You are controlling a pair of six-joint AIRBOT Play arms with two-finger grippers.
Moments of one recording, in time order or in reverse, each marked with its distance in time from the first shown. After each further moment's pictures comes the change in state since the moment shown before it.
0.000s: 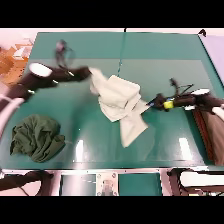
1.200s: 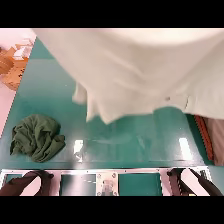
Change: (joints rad) left arm 0.261 0.379 0.701 0.164 -0.346 -0.052; right arm -0.289 0.493 0.889 0.020 0.002 0.250
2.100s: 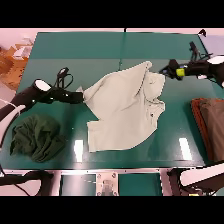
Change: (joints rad) left arm -0.230 -0.496 -0.925 0.036 0.217 0.117; right arm 0.285 -0.686 -0.343 -0.149 -0.029 -0.053
